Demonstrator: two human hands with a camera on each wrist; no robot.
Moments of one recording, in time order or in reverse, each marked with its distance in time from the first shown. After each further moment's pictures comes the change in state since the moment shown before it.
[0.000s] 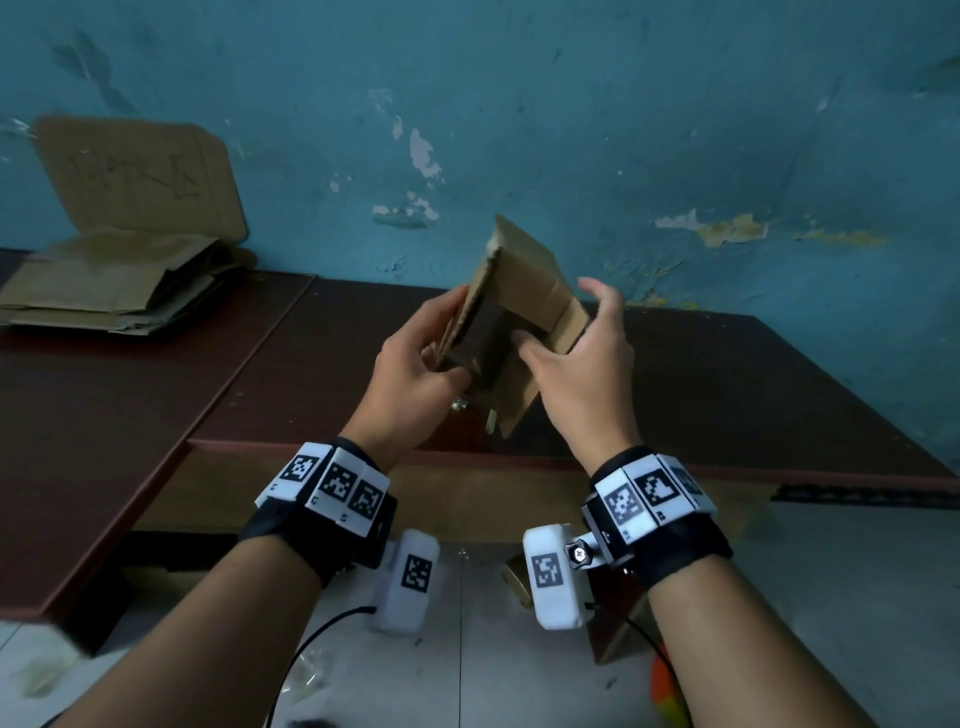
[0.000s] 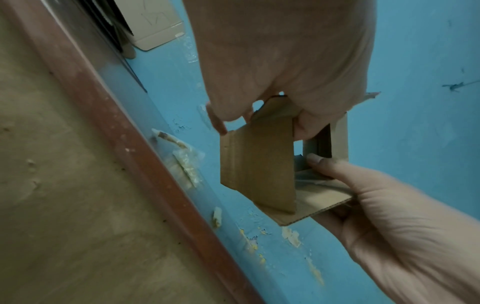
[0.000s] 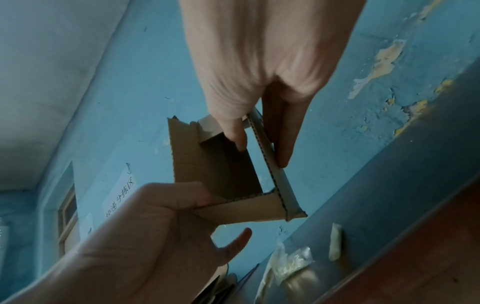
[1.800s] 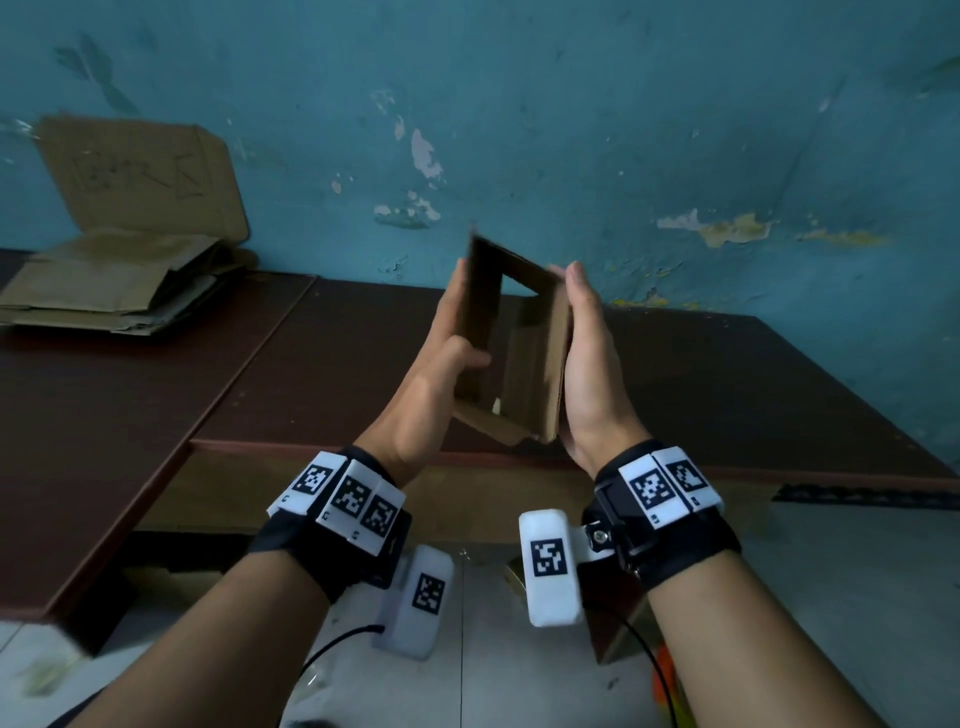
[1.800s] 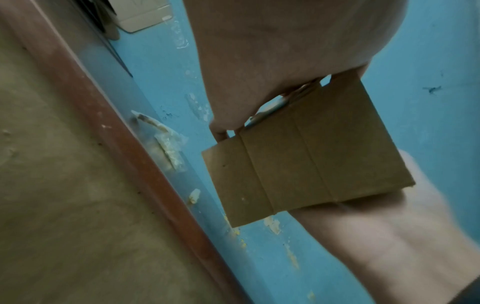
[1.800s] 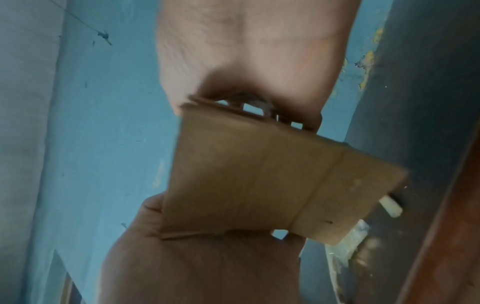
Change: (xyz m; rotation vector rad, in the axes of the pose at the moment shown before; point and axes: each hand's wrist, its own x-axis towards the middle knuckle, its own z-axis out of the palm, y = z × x) left_hand -0.012 0.028 0.016 -0.247 -0.117 -0.118; right_hand 0.011 0.003 0.021 0.628 -0.234 0.157
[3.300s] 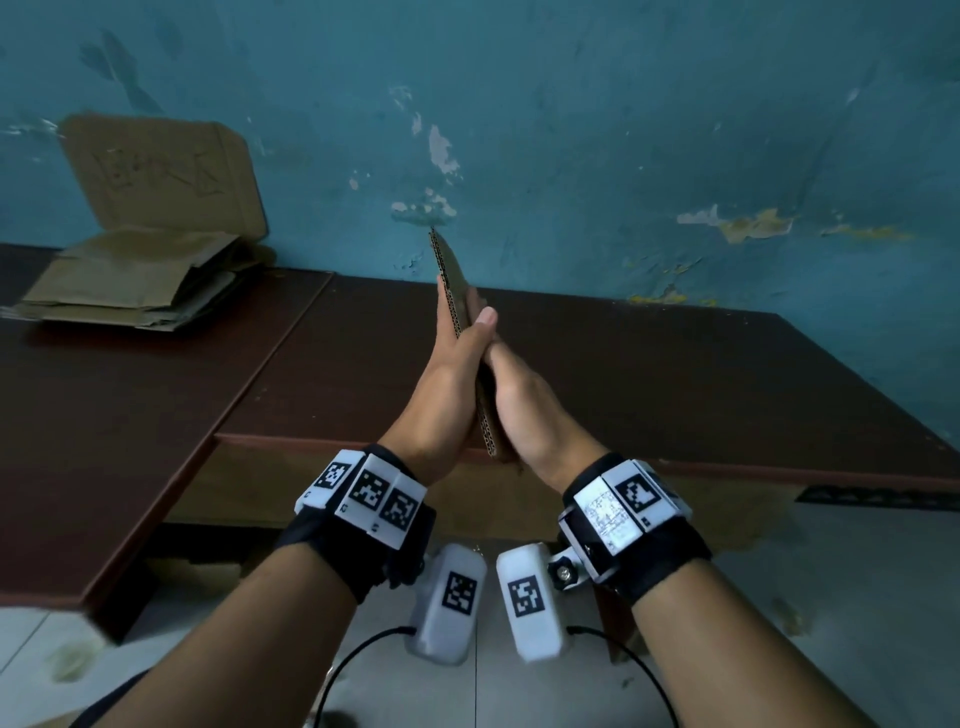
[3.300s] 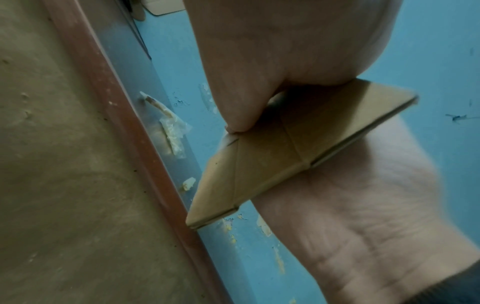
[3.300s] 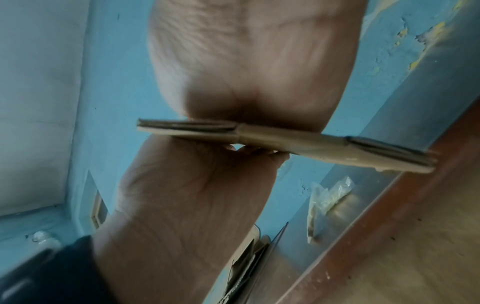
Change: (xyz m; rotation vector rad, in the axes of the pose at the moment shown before) left_hand 0.005 -0.015 0.002 -0.201 0.131 -0.051; right_hand -0.034 0.011 0.044 -0.310 -0.385 0.168
